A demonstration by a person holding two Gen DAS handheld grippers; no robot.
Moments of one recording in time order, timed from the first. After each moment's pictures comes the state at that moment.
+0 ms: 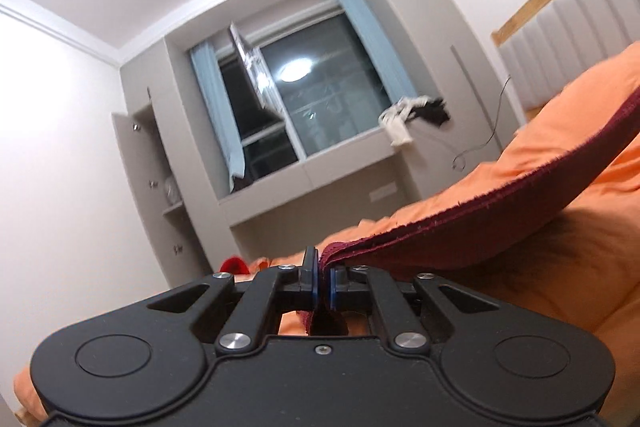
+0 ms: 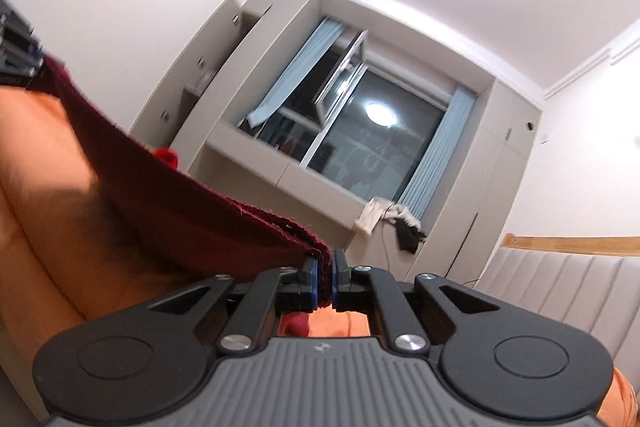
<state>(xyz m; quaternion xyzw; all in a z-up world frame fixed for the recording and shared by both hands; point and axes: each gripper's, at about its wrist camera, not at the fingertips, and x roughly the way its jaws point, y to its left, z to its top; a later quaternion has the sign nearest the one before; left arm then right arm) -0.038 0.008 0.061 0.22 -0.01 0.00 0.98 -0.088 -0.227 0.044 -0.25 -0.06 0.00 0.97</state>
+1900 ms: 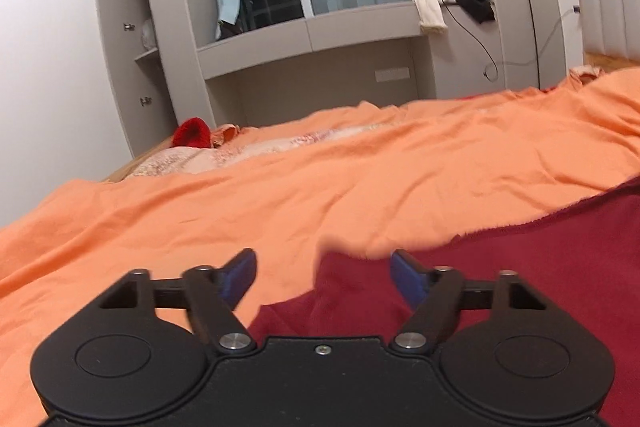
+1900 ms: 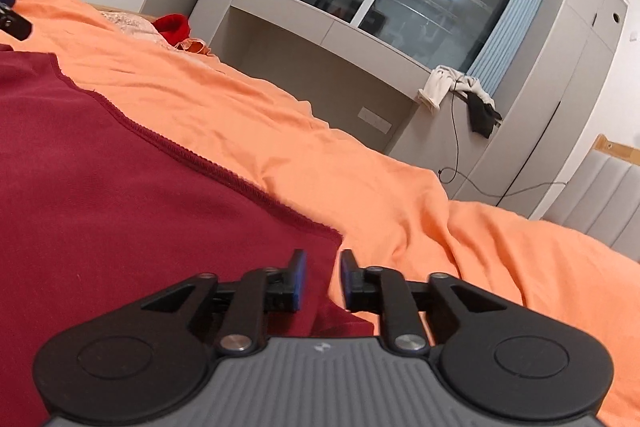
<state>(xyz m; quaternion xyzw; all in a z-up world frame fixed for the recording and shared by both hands) 0.332 0.026 0.028 0.10 0.21 0.03 0.97 0.301 -0.224 -0.022 -0.25 0.18 0.02 0.95</state>
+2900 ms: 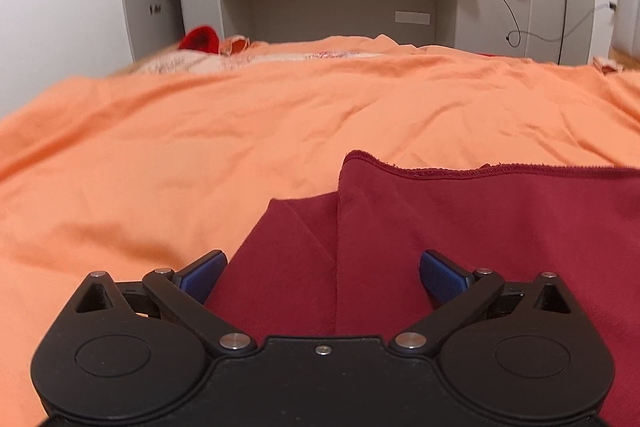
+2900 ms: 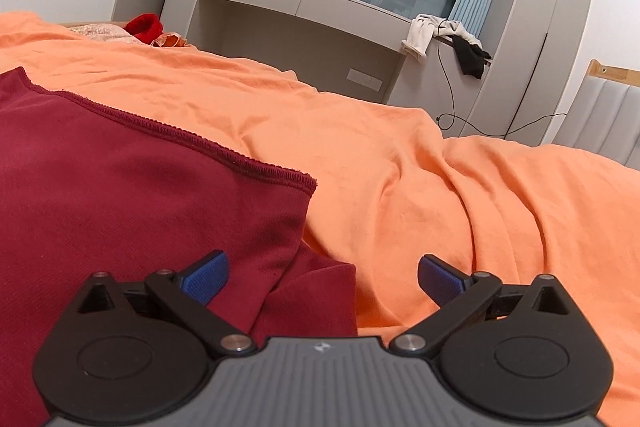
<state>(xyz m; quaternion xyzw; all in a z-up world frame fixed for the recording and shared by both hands) 0.339 0.060 -0.010 0.01 0.32 0.04 0.95 0.312 -0.252 -0.029 -0.17 0.22 0.00 0.96</state>
